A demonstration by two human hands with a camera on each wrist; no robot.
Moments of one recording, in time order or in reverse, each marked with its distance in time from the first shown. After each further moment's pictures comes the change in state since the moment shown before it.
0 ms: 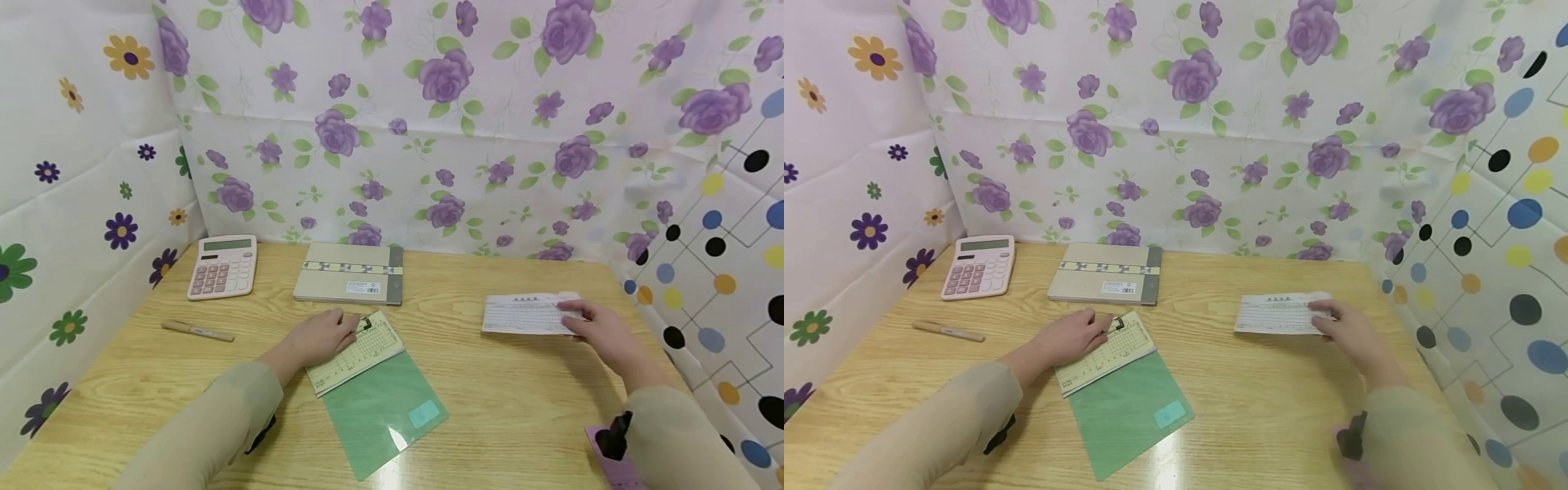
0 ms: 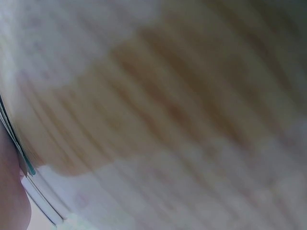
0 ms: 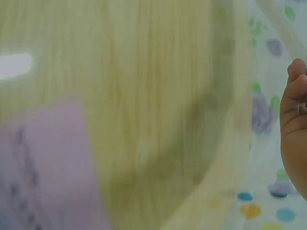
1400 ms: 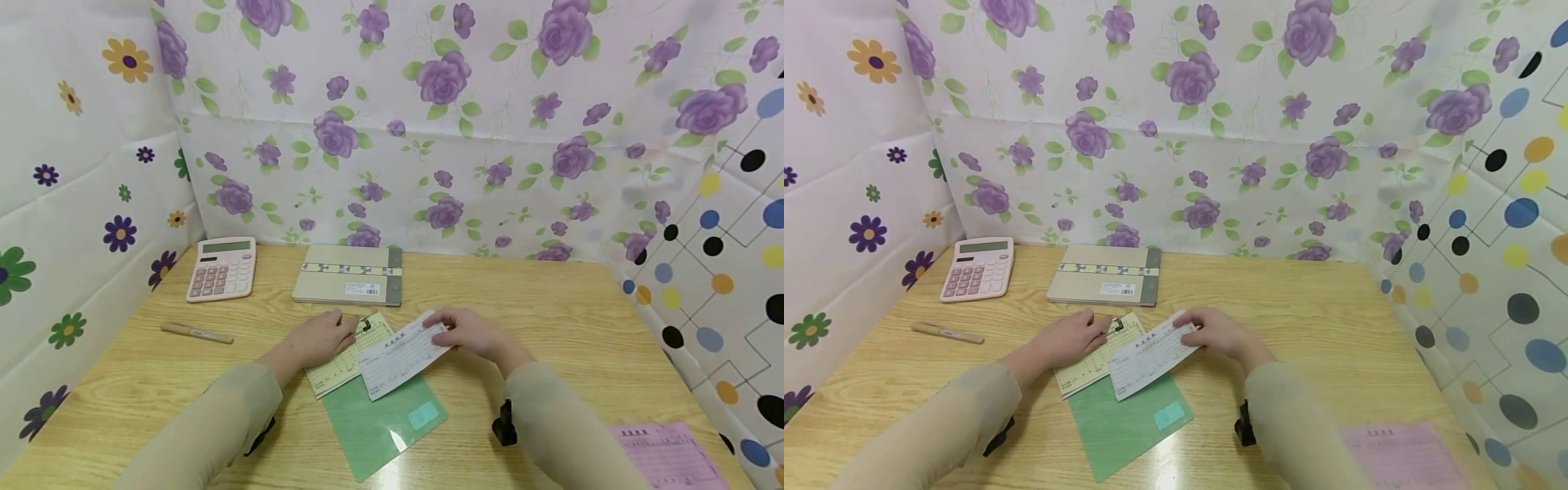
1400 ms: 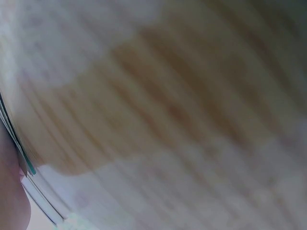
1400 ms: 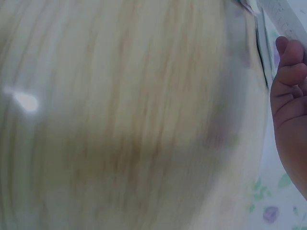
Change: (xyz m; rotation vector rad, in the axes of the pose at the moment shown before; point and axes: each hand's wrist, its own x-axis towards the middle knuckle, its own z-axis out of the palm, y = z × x) left_hand 0.001 0.001 -0.002 0.005 -0.025 -0.019; right_hand 0.045 -0.114 0.149 0.085 -0.394 -0.192
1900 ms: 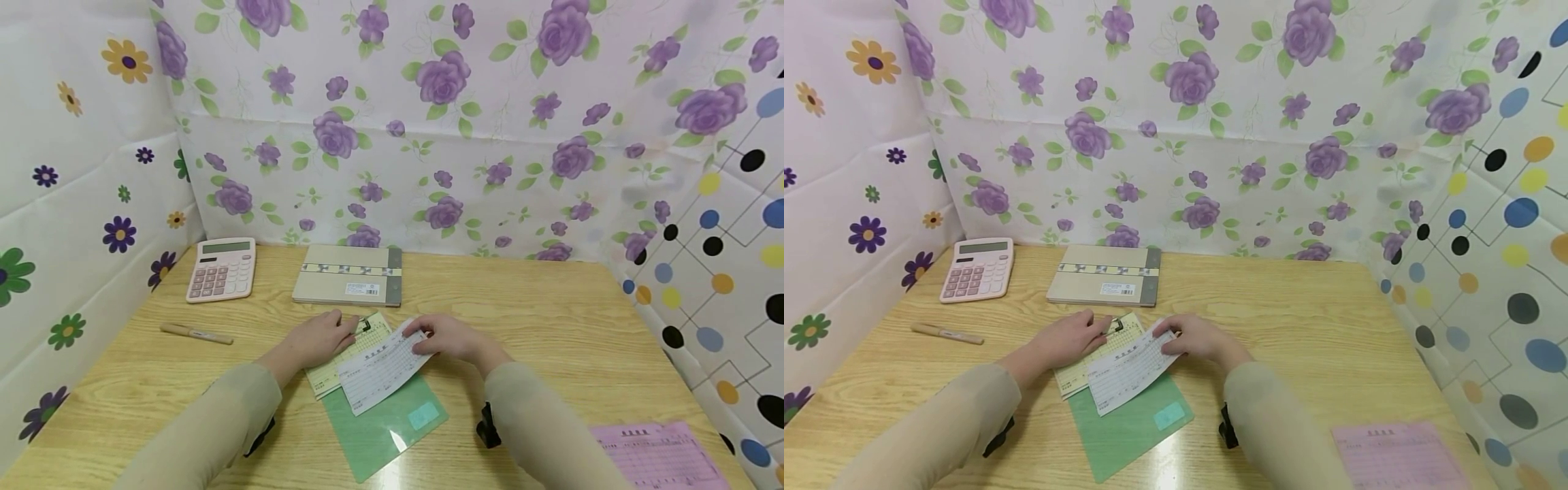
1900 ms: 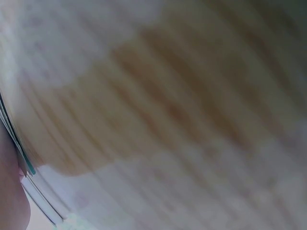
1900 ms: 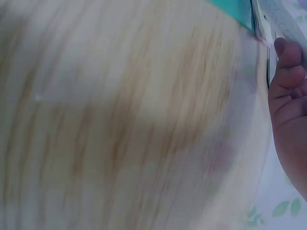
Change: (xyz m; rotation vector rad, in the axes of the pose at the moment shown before) left_hand 0.000 -0.002 0.003 -0.003 0.017 0.013; right_hand 0.016 -0.016 0.026 -0.113 -0.067 -0.045
